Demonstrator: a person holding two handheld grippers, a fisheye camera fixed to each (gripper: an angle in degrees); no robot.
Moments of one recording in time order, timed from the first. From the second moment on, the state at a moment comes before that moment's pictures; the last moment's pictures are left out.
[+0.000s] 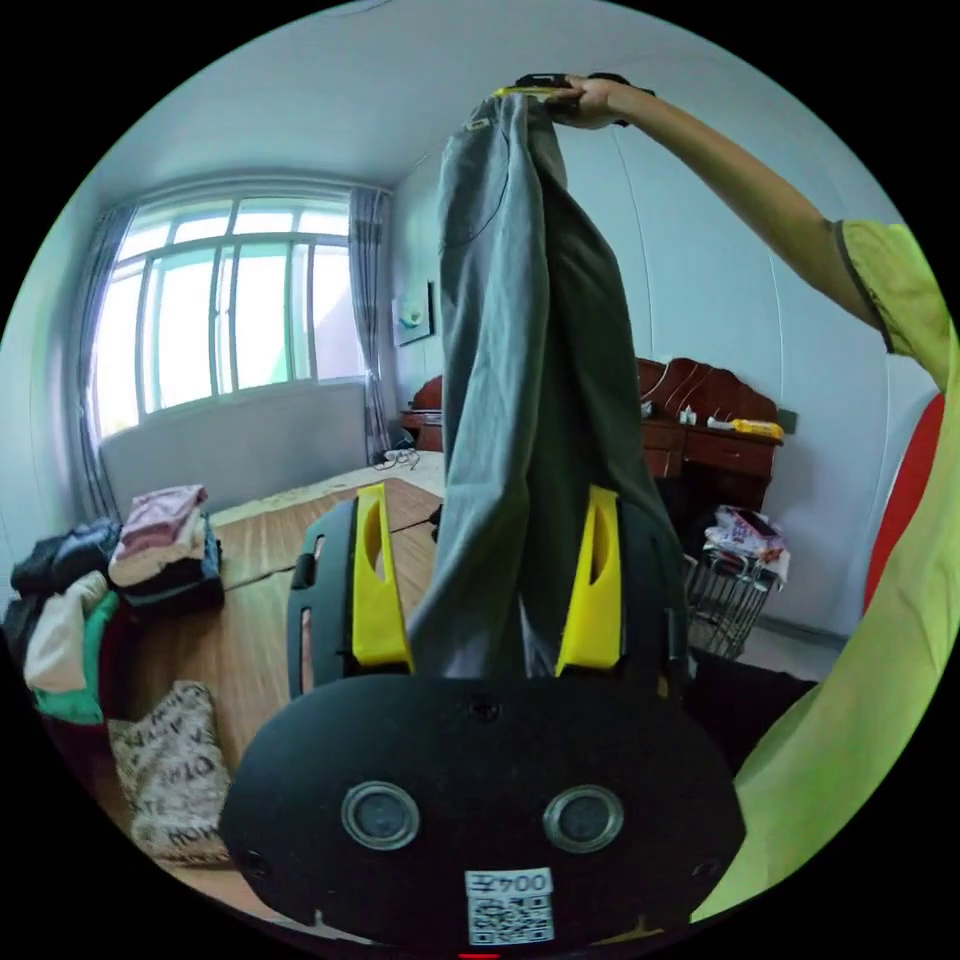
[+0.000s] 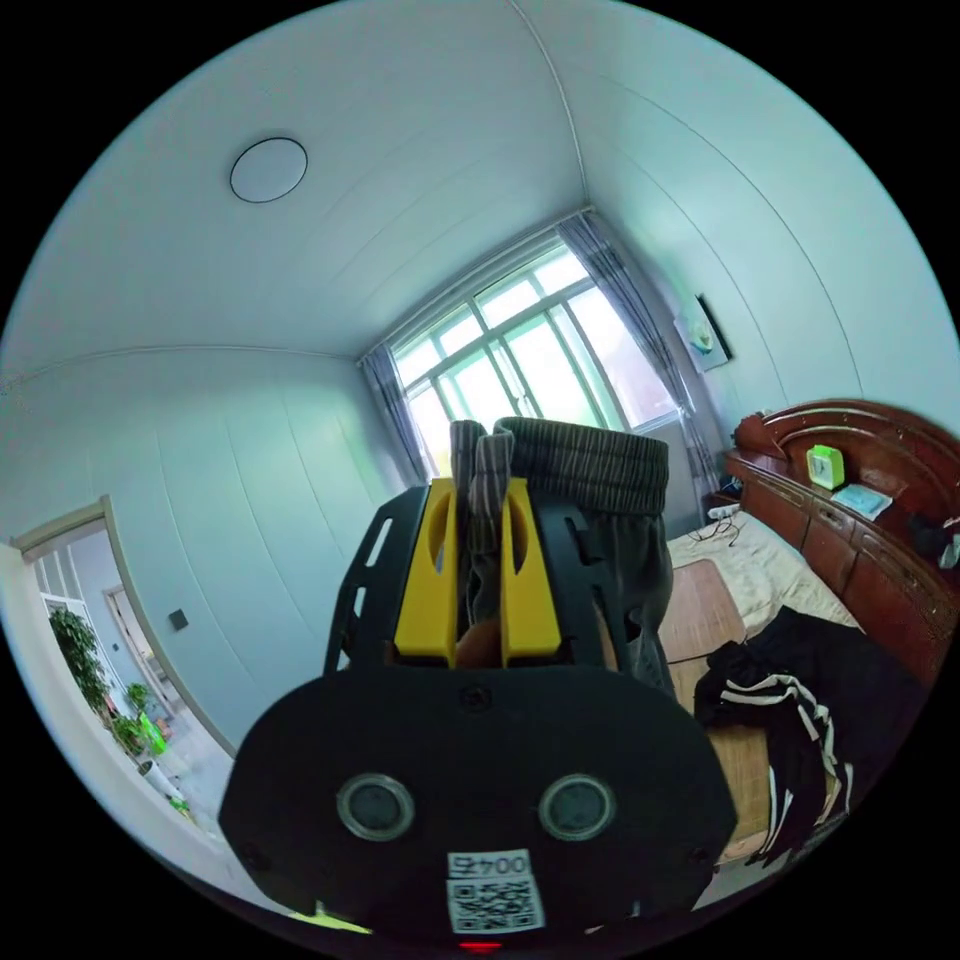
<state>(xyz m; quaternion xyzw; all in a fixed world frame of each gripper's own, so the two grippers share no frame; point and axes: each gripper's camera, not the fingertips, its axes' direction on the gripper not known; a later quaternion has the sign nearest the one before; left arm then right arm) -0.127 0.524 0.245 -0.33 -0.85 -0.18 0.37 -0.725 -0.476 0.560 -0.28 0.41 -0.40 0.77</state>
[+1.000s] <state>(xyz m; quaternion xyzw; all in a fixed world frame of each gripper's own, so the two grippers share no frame) -0.300 0.739 0.305 -0.39 -0.85 -0.30 0.21 -0.798 -0.290 0.600 -0.32 0.38 -0.55 0.67</state>
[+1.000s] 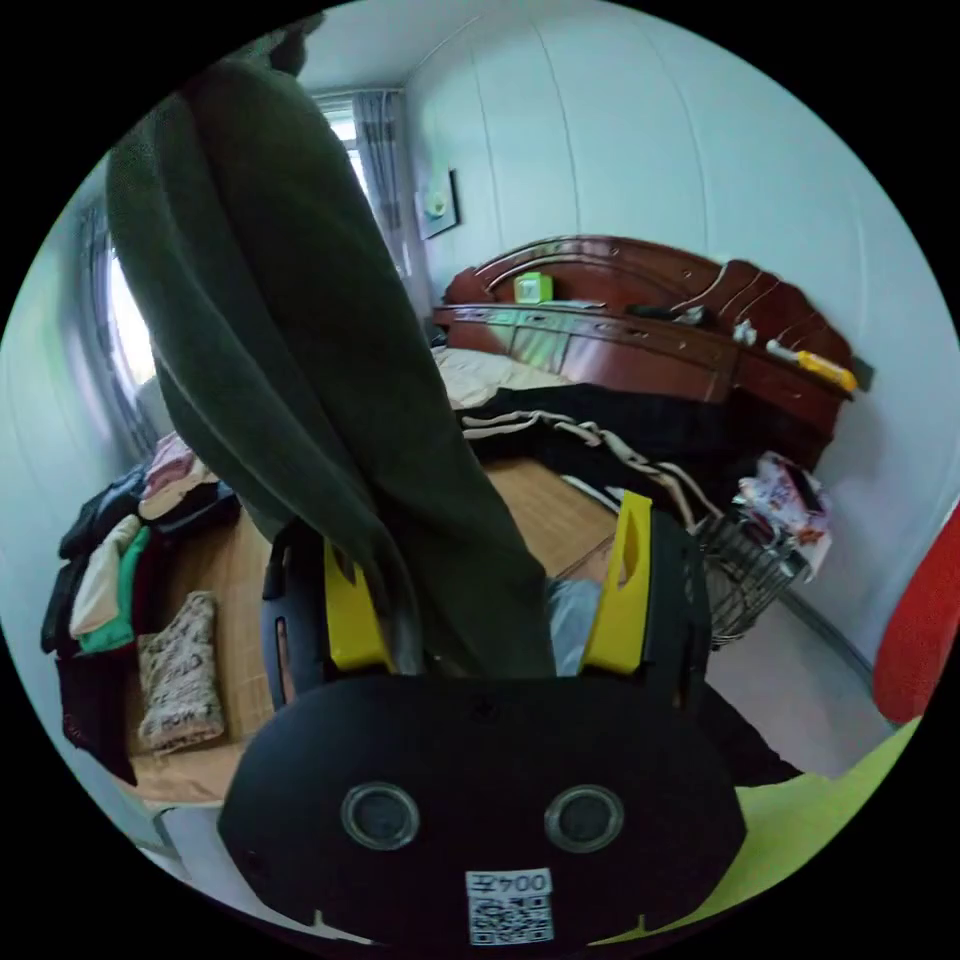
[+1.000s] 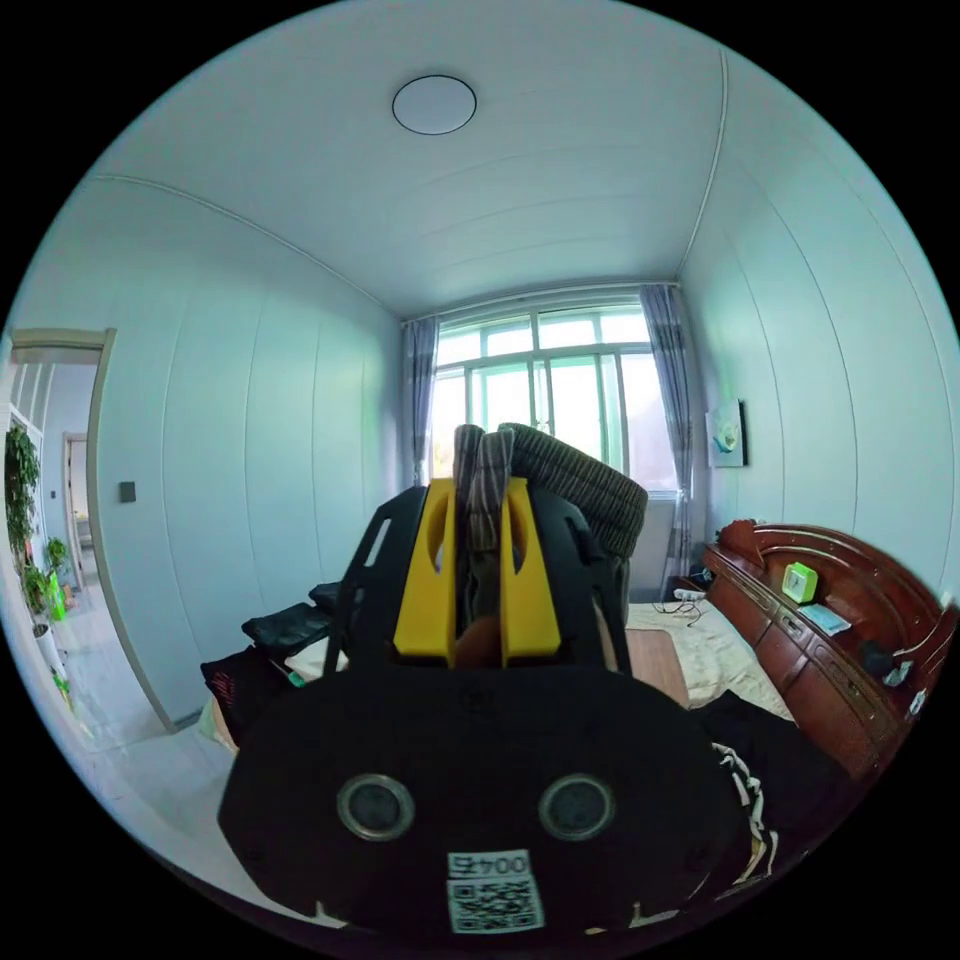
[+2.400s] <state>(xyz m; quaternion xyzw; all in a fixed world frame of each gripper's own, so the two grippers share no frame) -0.123 0.721 0.183 -0.23 -0.88 -0.40 0.07 -0.711 -0.416 0.531 -0.22 0.45 -0.43 0.75</state>
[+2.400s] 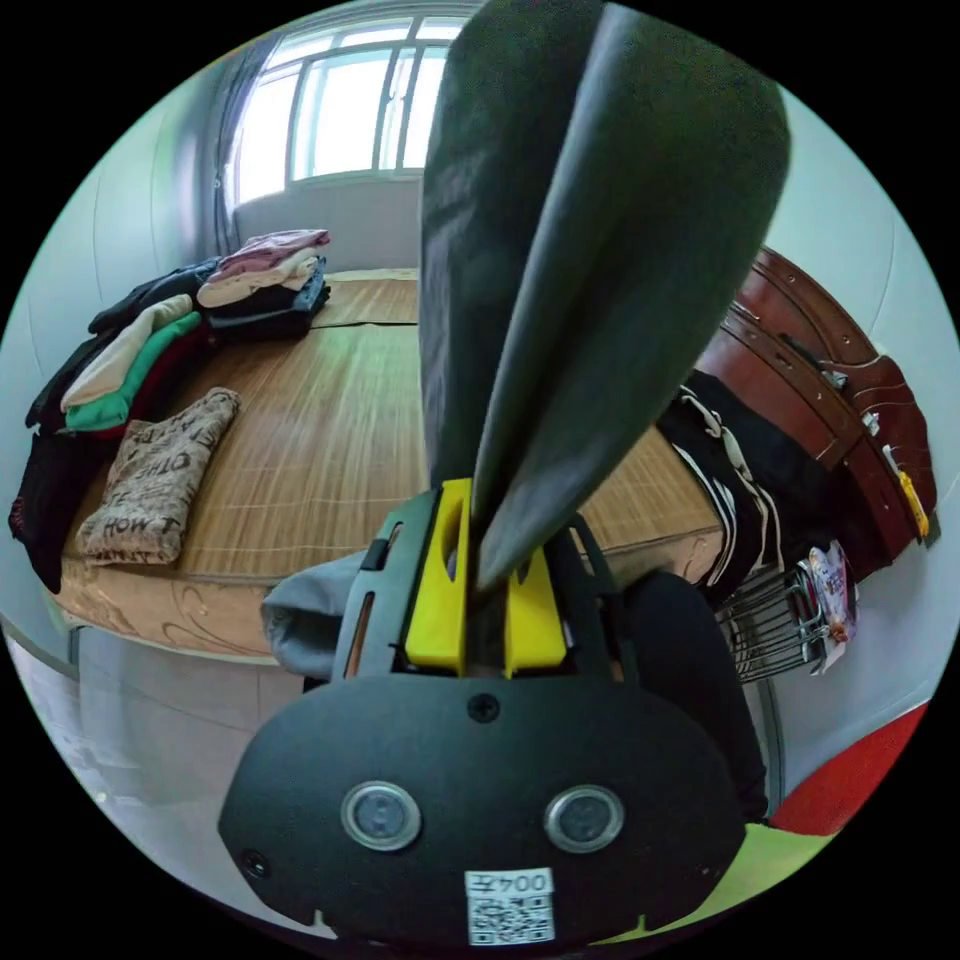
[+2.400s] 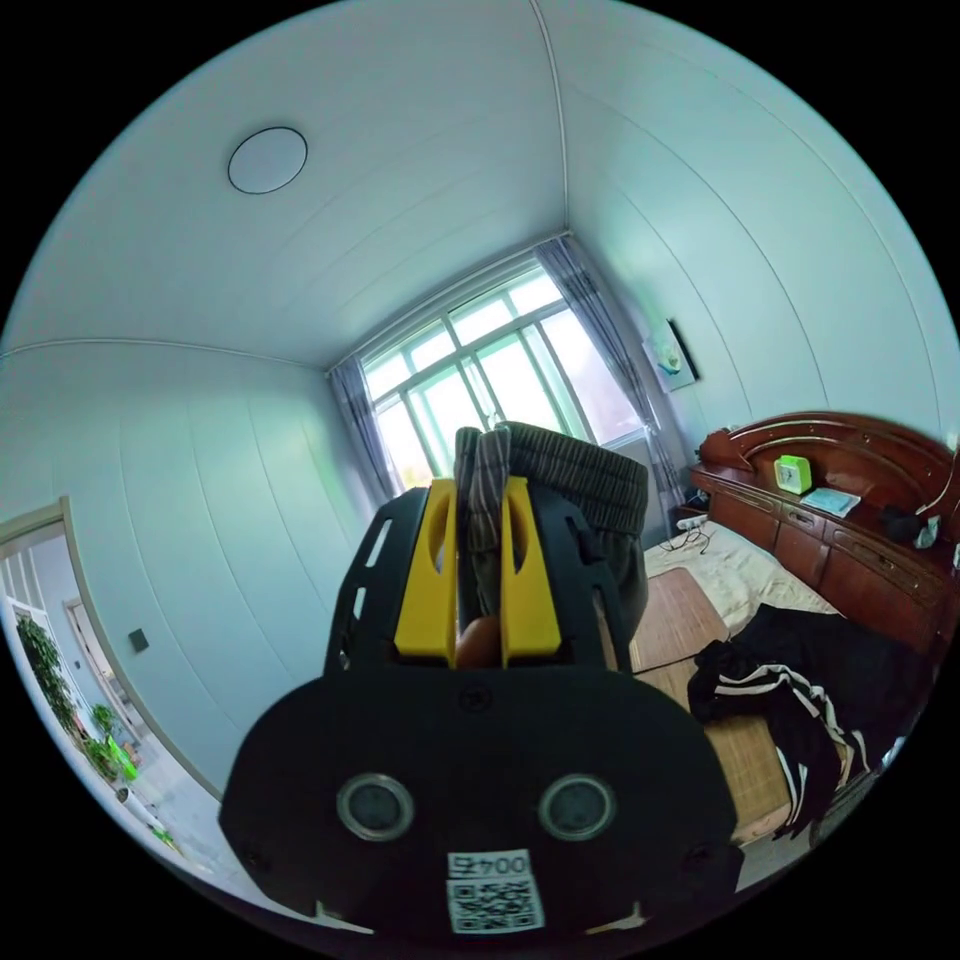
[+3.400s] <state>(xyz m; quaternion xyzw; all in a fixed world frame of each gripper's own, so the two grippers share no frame) -0.077 0.436 0.280 -0.50 -0.87 -0.02 -0.01 -0.584 -0.739 -0.003 -0.15 0.43 -0.14 0.88</state>
